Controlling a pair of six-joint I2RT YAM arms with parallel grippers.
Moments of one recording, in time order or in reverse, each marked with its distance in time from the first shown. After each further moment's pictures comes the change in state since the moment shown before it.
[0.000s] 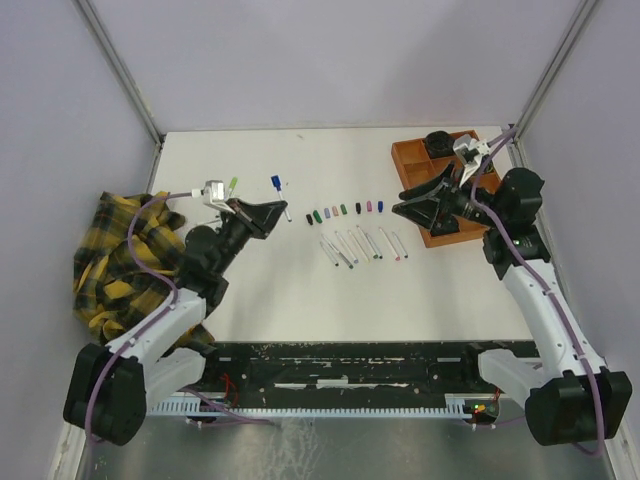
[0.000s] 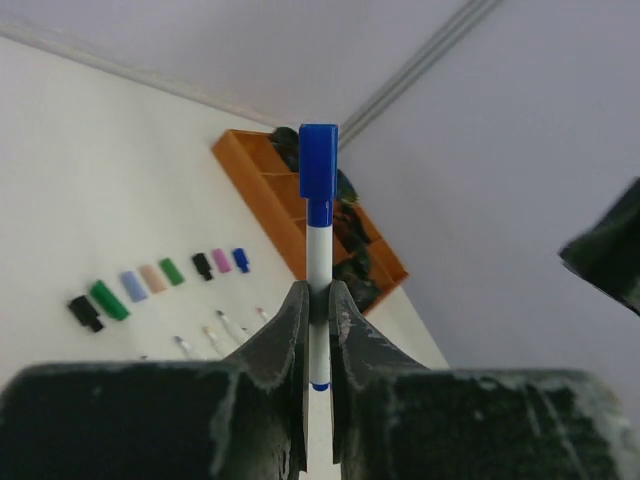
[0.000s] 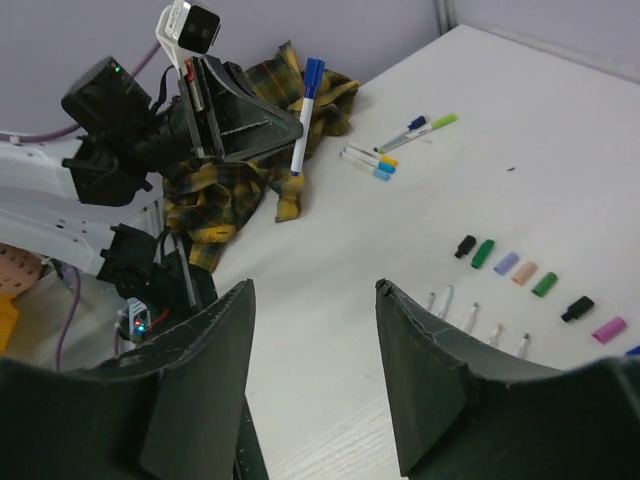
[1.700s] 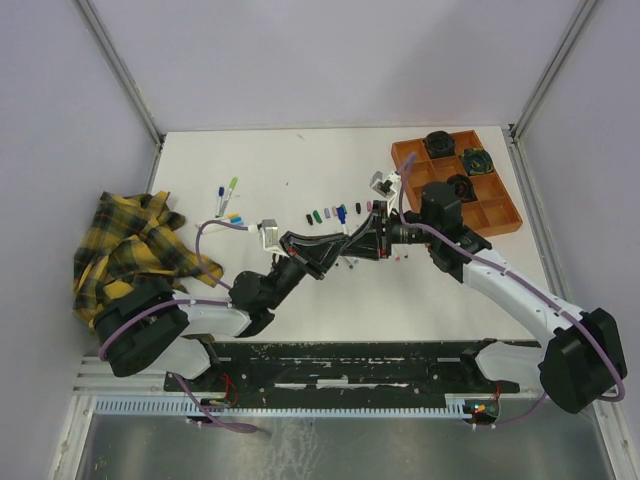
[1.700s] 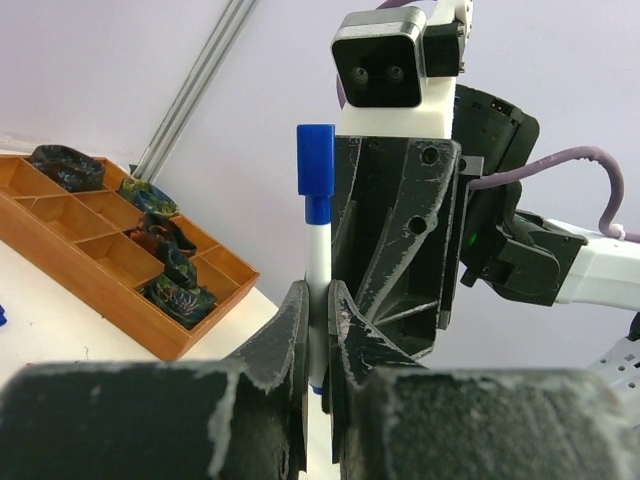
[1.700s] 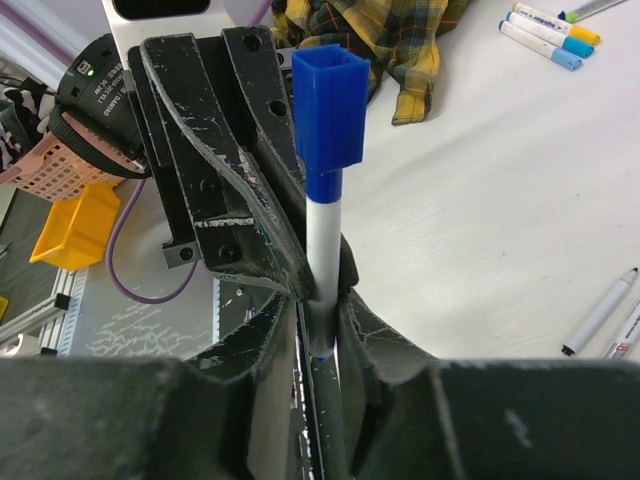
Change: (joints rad) left arm -0.670 0.343 -0.140 0.881 -0.343 0.122; right arm 0.436 0.171 -0.095 0.094 0.084 0.014
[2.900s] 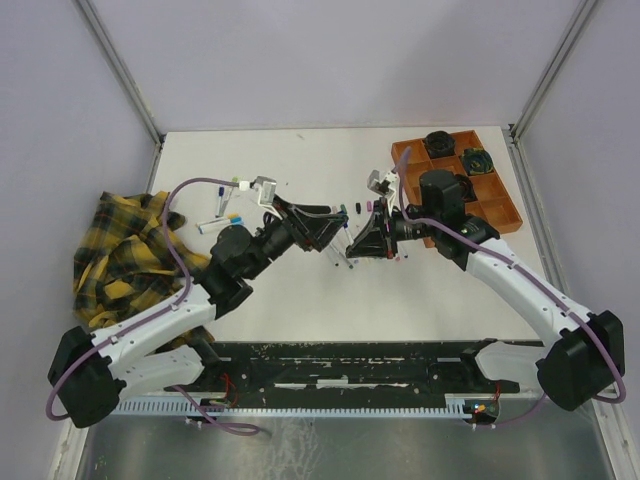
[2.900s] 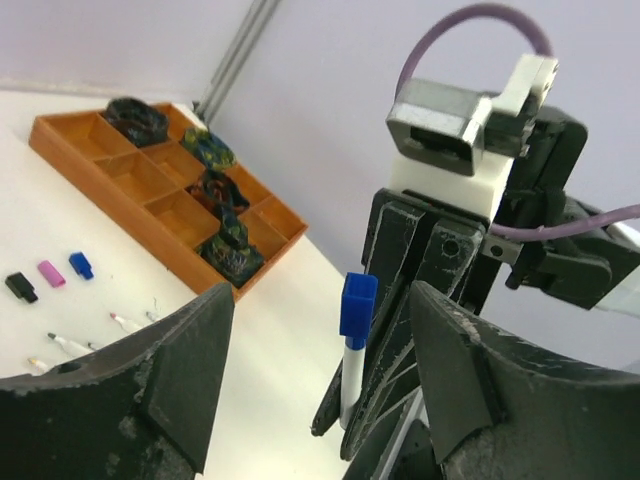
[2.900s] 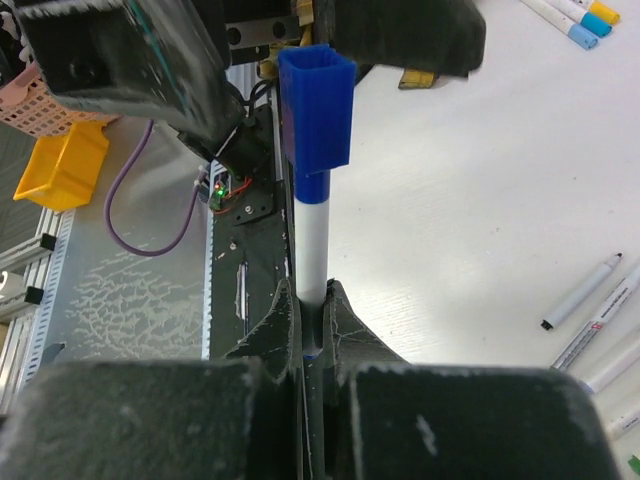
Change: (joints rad) left arm 0.148 -0.381 0.306 -0.943 0.131 0.006; right arm -0.030 0.018 0.151 -0.333 -0.071 -0.249
